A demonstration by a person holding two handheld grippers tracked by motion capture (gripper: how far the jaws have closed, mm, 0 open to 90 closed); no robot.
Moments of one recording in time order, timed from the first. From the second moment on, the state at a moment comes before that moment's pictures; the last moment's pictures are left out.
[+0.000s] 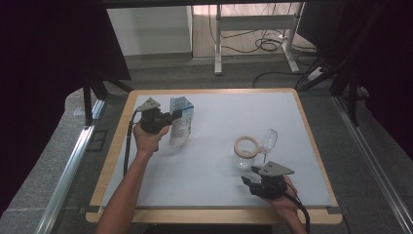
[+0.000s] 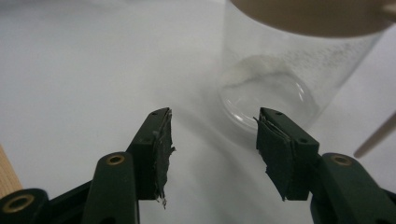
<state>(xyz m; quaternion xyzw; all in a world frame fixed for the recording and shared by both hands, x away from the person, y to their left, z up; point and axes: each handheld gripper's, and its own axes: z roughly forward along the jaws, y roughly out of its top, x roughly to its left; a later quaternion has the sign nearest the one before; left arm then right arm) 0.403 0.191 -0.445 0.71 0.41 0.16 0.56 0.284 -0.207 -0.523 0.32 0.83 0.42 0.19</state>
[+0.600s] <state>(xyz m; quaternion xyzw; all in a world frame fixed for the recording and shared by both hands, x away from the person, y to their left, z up) 0.383 0.178 -0.445 0.72 0.38 0.14 0.57 0.277 -0.187 -0.525 0.30 0.82 0.45 0.18</state>
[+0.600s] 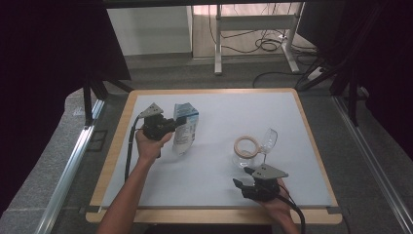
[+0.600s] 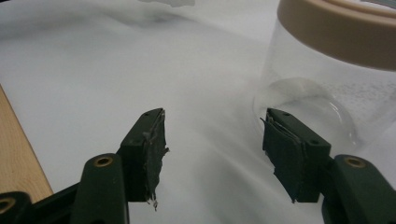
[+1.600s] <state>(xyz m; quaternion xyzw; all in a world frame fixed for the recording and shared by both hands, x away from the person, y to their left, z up) 0.363 0.146 -0.432 0.73 0.34 0.12 0.58 0.283 -0.152 -0.525 0.31 0.82 0.44 0.19</state>
